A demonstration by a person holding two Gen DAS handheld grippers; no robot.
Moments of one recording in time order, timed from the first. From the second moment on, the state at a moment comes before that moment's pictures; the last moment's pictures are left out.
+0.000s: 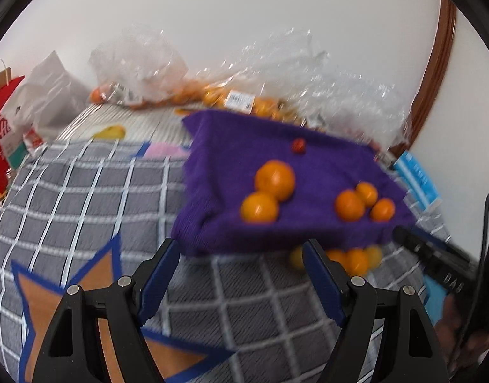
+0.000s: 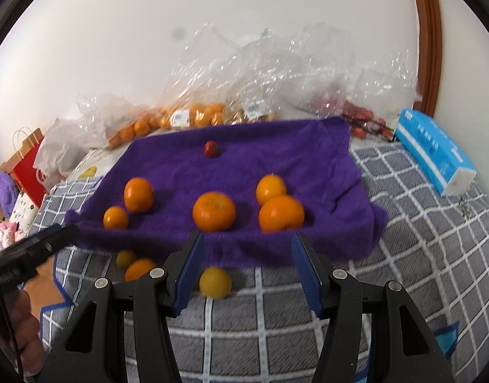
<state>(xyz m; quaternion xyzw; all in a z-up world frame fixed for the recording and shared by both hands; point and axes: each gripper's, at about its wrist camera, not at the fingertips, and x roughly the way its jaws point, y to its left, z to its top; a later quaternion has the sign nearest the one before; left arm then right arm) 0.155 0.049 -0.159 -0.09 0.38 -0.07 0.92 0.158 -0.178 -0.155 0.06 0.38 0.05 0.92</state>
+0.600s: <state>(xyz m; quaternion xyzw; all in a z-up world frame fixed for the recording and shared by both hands) 0.145 0.080 -0.183 -0.16 0.40 -0.09 0.90 0.166 -0.155 -0.183 0.03 0.42 0.06 0.90</state>
